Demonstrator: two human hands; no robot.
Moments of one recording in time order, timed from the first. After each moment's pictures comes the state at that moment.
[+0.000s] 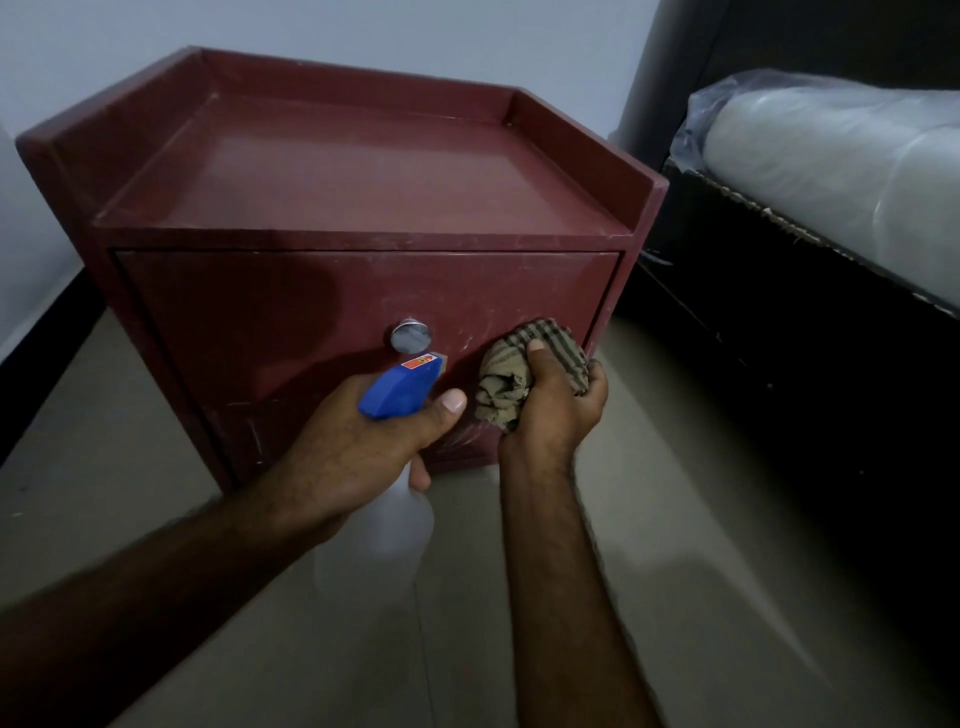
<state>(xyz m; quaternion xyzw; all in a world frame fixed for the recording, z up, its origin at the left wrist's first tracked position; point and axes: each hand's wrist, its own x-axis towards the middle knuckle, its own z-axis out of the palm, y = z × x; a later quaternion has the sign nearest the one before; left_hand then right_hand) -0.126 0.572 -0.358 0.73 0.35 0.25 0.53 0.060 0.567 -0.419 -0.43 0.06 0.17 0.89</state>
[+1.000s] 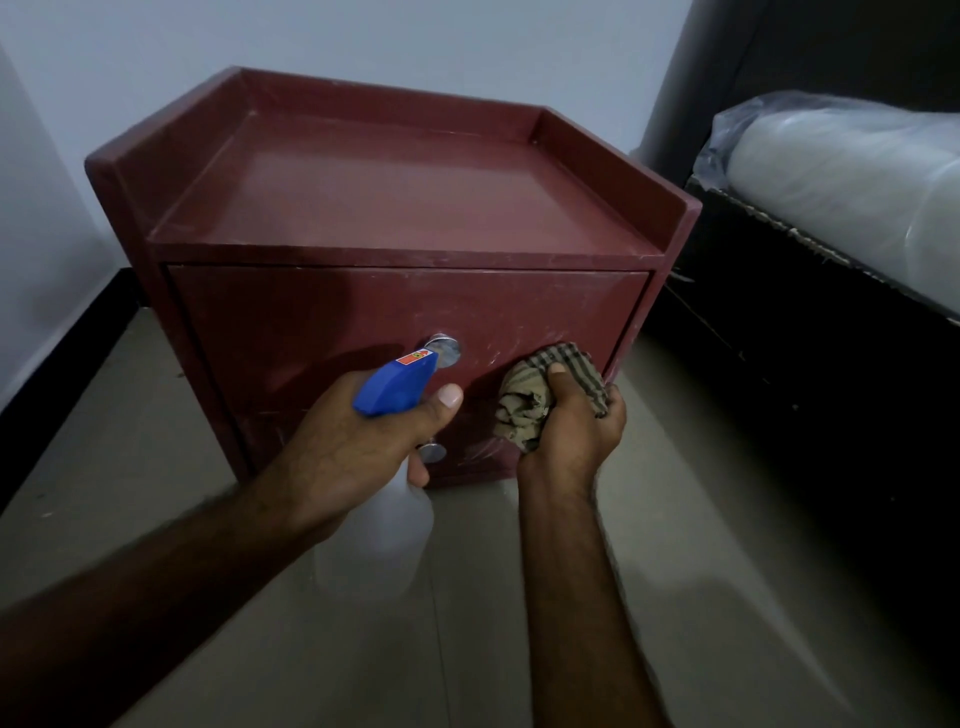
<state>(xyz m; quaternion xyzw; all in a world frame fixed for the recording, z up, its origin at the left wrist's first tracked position) -0.147 0.584 -0.342 0.73 0.36 0.28 0.51 0.053 0.569 -0.423 -0.44 0.06 0.18 0.88</state>
